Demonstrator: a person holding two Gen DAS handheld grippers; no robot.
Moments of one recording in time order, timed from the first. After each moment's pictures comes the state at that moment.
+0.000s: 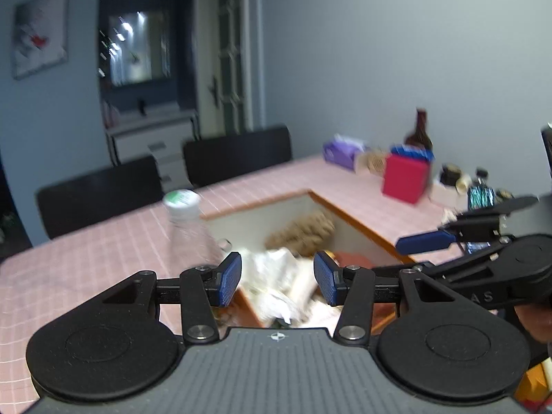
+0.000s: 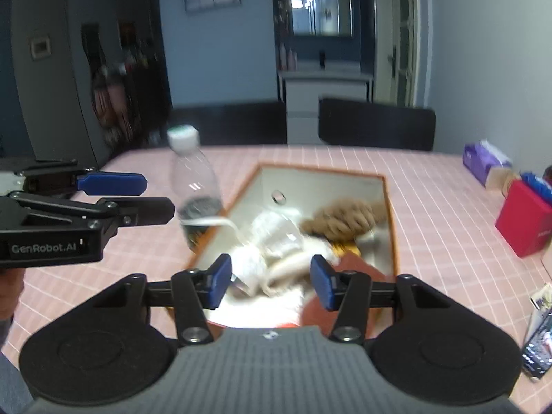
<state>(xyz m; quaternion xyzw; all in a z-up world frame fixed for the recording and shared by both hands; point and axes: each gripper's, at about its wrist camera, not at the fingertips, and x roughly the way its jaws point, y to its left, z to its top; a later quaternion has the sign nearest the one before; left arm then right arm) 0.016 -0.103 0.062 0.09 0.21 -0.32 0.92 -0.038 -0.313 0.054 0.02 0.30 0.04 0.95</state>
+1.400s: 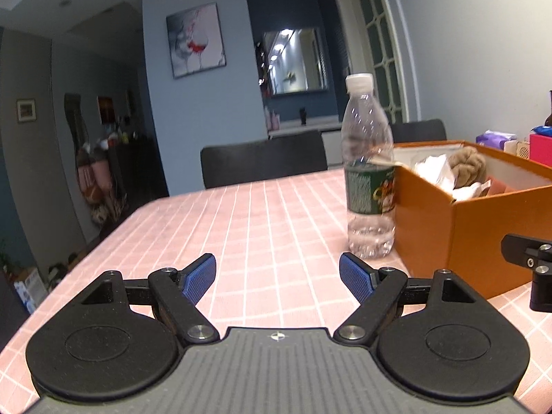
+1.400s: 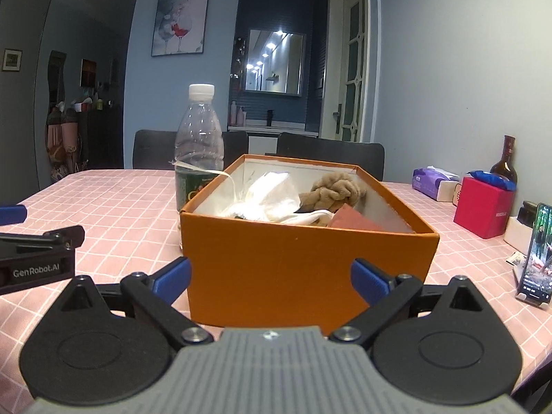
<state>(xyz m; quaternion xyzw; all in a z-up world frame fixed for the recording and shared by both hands) -0.052 -0.050 -0.071 0.08 0.16 -0.03 0.98 -0.112 -0.230 -0.064 -0.03 0.17 -0.08 0.98</state>
